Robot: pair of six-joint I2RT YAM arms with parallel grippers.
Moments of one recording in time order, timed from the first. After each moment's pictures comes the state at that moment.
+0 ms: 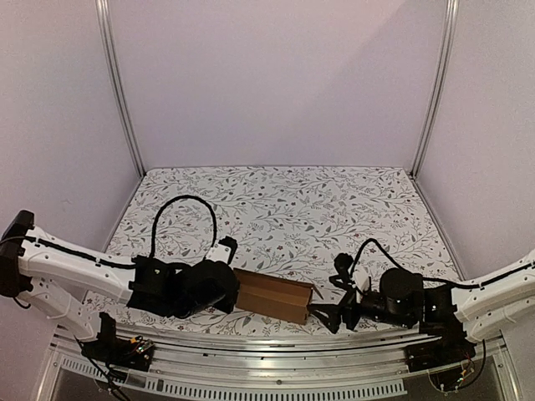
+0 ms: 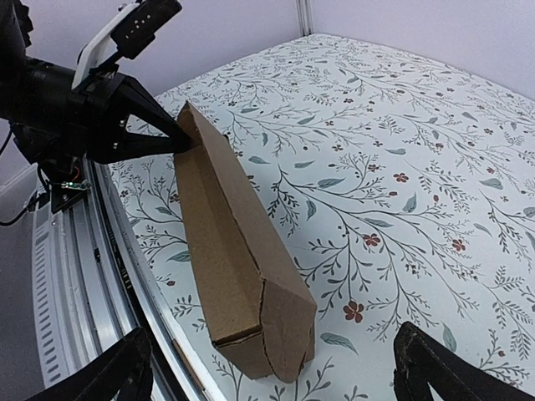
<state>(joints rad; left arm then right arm) -1.33 1.37 0.73 -0.29 -0.61 -0.76 1.29 1.15 0.28 0.49 0.27 0.31</state>
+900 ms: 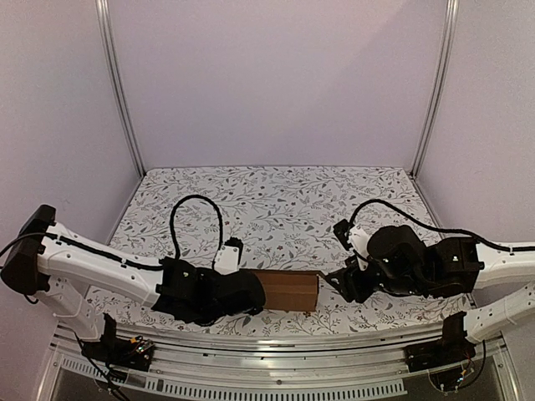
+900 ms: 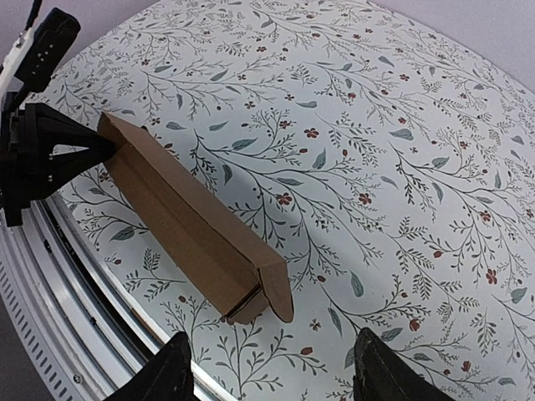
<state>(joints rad) -1.40 1.56 0.92 -0.48 -0.74 -1.05 1.26 1.04 0.76 -0.45 0.40 0.43</state>
